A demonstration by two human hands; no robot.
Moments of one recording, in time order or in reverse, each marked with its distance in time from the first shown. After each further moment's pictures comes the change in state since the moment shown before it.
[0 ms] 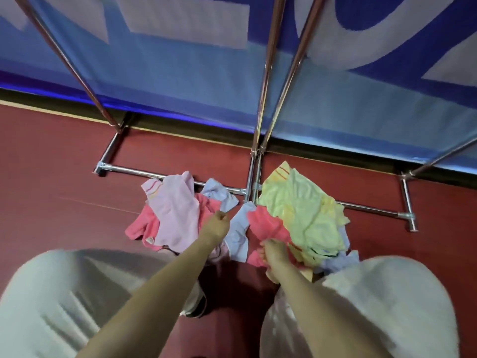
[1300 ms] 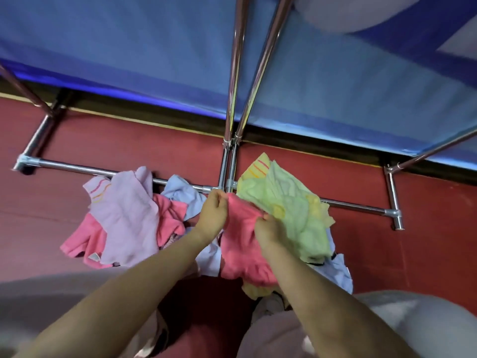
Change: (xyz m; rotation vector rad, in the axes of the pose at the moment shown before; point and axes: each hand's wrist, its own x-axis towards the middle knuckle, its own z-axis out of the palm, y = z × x) left_hand 0.096 0.036 0.082 -0.369 0.045 0.209; right_hand 0.093 -0.050 -0.032 -0.270 0.263 -0.165
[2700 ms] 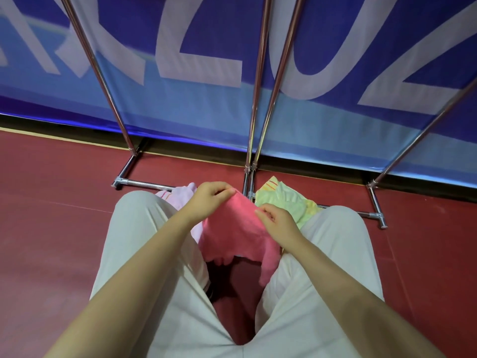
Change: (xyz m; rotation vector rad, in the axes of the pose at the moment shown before) left_hand -0.251 0.112 -0.161 0.314 -0.160 0.503; right_hand -0.260 0.015 -0.075 0.050 -0.096 -0.877
